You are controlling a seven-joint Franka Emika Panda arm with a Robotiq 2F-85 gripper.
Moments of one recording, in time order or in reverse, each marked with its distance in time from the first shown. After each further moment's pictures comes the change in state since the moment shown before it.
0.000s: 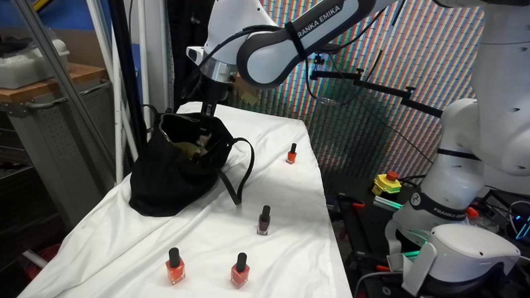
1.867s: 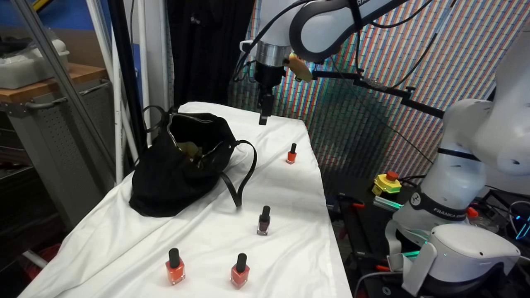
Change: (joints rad) arm -0.066 -0.356 -0.054 -0.319 -0.001 -0.252 -0.096
